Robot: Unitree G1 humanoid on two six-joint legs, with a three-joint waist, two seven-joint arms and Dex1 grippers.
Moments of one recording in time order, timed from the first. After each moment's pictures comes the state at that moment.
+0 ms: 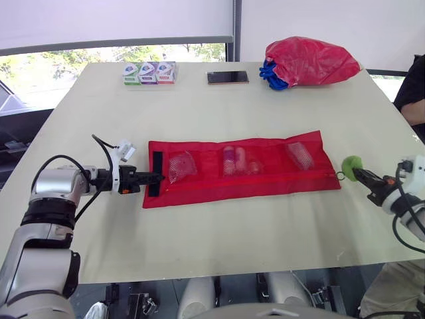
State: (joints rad) left arm -0.60 0.92 -0.09 0.62 -0.40 0.78 -1.26; right arm -0.05 -0.52 -0.62 -0.26 0.77 1.01 0.41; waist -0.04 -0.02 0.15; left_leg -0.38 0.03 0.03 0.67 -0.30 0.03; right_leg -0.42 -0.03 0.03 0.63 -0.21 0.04
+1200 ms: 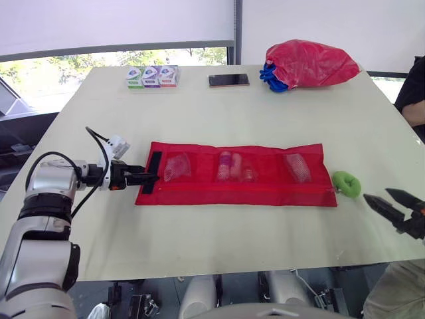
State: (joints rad) left arm -0.63 0.93 -0.07 0.74 -0.27 0.54 -1.33; right arm 0.33 -0.68 -0.65 -0.40 0.79 0.76 0.73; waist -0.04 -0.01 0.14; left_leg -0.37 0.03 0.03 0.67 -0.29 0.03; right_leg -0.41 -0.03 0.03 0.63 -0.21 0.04
